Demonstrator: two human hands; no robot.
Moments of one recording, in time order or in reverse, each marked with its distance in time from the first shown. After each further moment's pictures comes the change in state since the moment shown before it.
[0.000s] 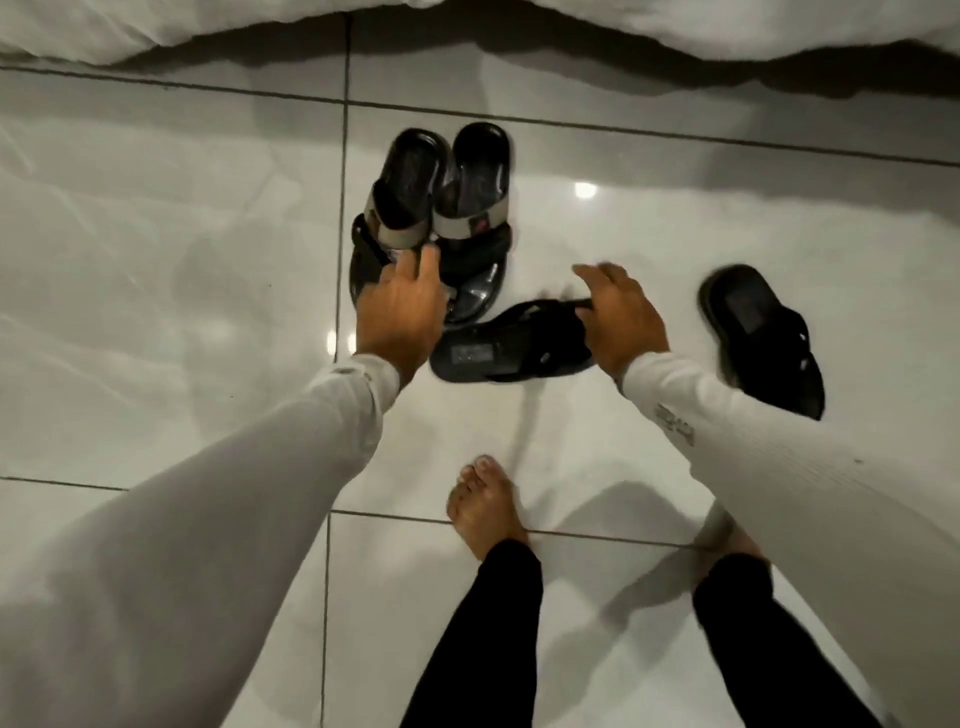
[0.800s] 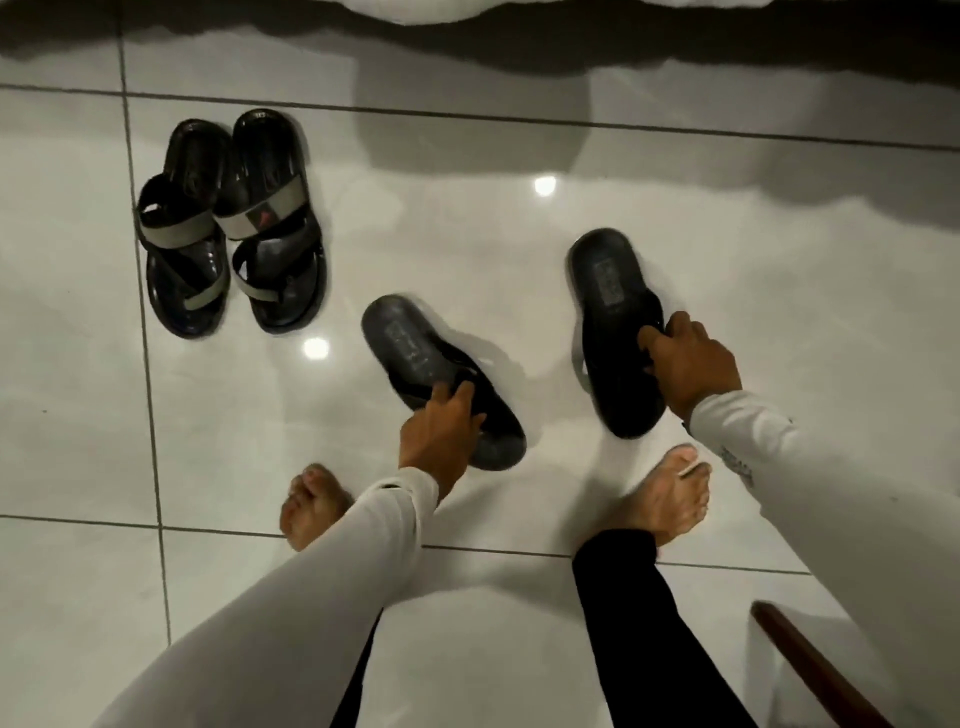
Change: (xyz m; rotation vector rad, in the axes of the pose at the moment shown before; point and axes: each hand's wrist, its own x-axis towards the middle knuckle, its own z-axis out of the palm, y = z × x) left_hand -0.062 0.276 0.138 -0.249 -0.365 -0.094; right_hand -0.023 0.320 -0.079 -0.471 -0.168 0.048
